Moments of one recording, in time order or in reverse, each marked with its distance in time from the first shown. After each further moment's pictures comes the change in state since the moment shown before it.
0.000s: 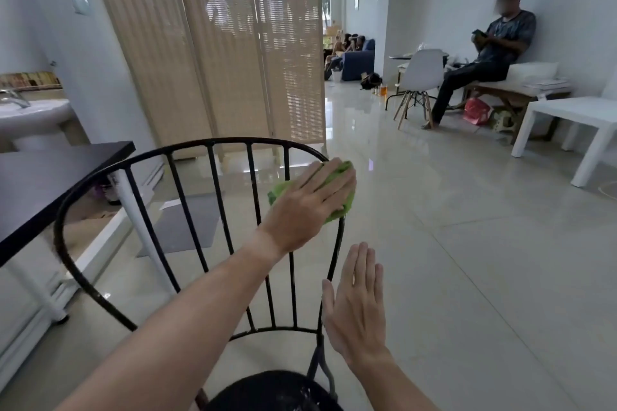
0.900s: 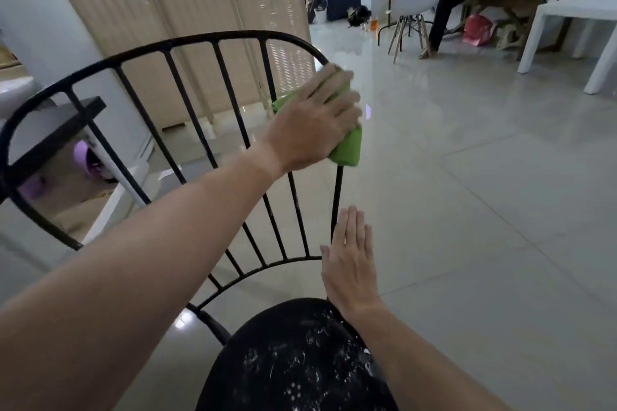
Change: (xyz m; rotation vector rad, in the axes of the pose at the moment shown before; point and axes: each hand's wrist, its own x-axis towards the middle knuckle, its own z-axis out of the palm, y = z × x) left_hand 0.002 0.008 0.018 0.143 -0.072 0.228; right_hand -0.058 -0.012 0.079 0.086 -0.154 0.068
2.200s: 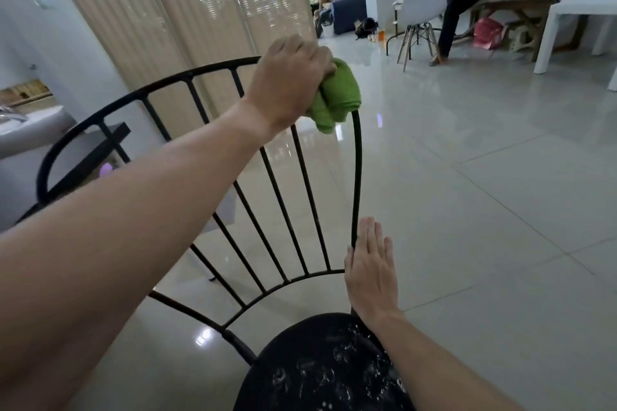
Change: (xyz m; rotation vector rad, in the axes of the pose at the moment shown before) left_hand 0.017 -0.080 -0.022 -0.037 -0.057 -0.281; right_hand 0.017 0.004 0.025 0.136 0.069 0.073
